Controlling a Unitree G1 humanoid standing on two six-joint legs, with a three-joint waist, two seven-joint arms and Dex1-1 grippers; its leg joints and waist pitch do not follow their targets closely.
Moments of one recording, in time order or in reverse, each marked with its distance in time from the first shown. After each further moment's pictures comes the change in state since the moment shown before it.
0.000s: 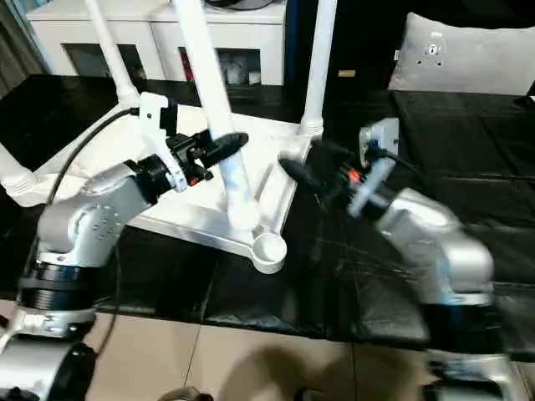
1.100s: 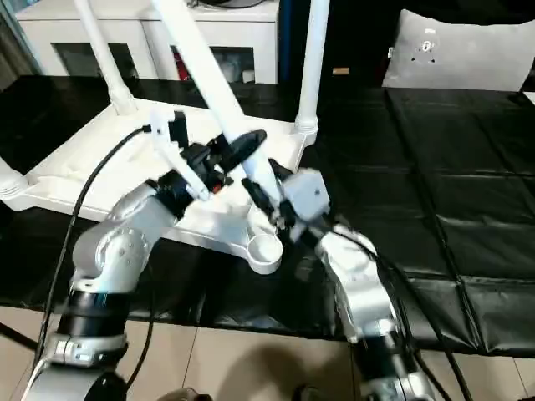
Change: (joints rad) left arm 0.107 -0.204 0.031 -0.040 -0.015 -0.160 0.125; right arm 0.096 0.330 0.180 0.198 -0.529 -0.765 -0.300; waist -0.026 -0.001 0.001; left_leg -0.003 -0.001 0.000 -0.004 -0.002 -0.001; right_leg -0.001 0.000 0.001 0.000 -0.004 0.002
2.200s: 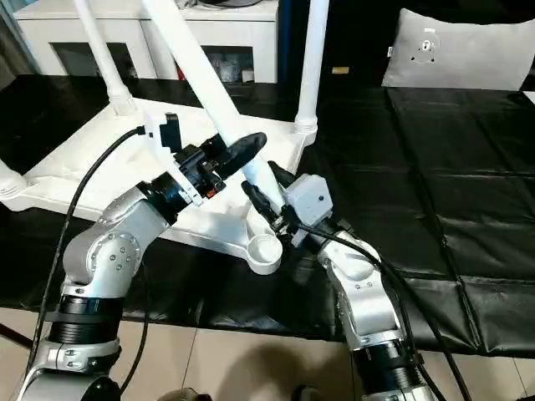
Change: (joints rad) left arm 0.042 0.031 -0.023 -0.038 0.012 -0.020 -0.091; right arm 0.065 0.000 -0.001 -0.068 0.012 -0.011 0.023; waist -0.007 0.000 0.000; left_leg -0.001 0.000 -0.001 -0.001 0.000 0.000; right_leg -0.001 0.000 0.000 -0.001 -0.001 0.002
